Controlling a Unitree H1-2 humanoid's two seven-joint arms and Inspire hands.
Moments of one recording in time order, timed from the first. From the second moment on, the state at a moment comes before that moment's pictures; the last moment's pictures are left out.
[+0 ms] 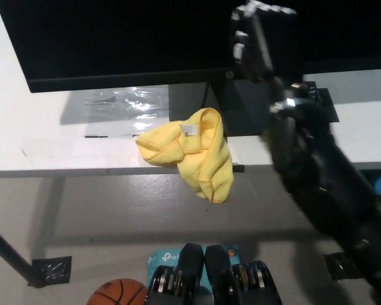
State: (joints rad) left_arm 0.38 0.42 0.09 0.08 0.23 0.03 -0.07; right_arm -0.80 -0.23 0.45 0.17 -0.81 0.34 -0.24
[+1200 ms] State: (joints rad) left_arm 0.39 0.40 0.10 0.12 0.22 0.01 -0.07; right_arm -0.37 -0.33 0.37 0.09 -0.83 0.27 -0.12
